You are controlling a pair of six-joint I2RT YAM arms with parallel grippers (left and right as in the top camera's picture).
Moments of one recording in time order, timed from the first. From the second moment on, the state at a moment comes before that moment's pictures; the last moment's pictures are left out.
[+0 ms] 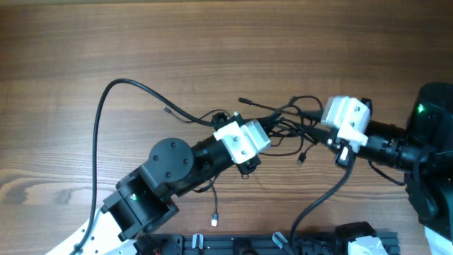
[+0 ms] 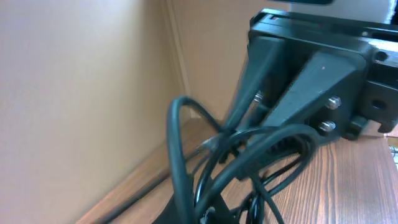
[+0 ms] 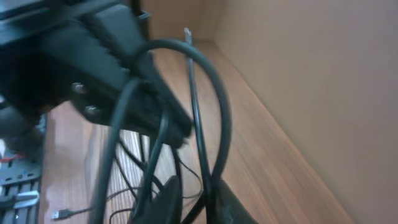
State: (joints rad) left arm -0.92 0.96 0.95 0.05 0.12 0.20; right arm 0.16 0.96 1.39 -0.99 -0.87 -0.73
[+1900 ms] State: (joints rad) left arm -0.92 0.90 0.95 0.04 -0.27 -0.42; right arm 0.16 0.97 1.39 -0.93 -0.61 -0.22
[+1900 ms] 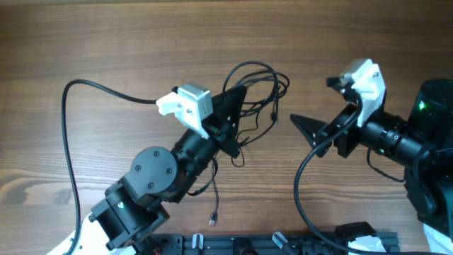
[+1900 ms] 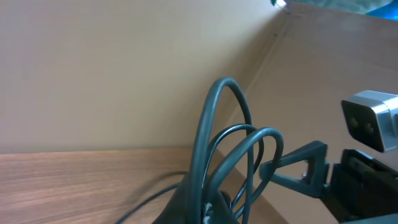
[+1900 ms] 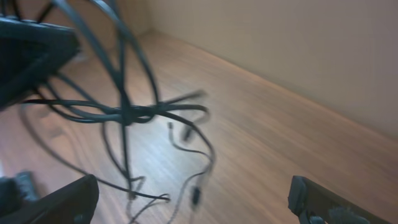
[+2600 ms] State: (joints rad) left arm -0.91 0.95 0.95 0.10 0.14 -0.47; right arm 0.20 1.00 1.39 -0.85 -0.19 0.06
